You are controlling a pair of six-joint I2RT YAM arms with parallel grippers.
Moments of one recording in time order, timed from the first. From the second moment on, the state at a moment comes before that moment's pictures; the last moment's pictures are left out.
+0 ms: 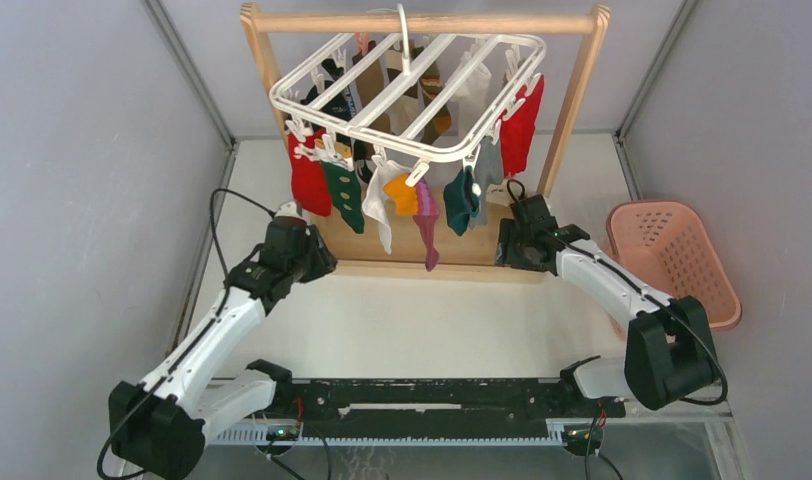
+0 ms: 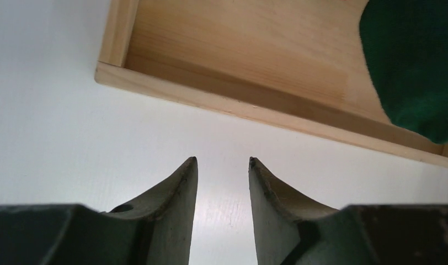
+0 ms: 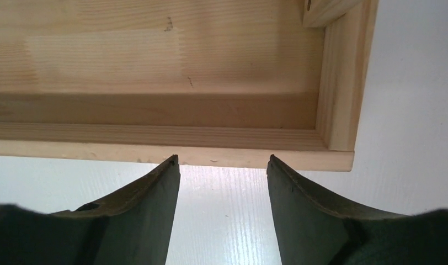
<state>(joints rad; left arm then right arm) -0.35 0.94 0.74 -0.53 -0.12 -0.62 0.37 1.33 0.88 -0.57 0.12 0.46</state>
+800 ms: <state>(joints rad) -0.42 1.18 0.74 -0.41 -0.16 -0.66 0.48 1.29 0.90 -0.65 0.25 0.51</state>
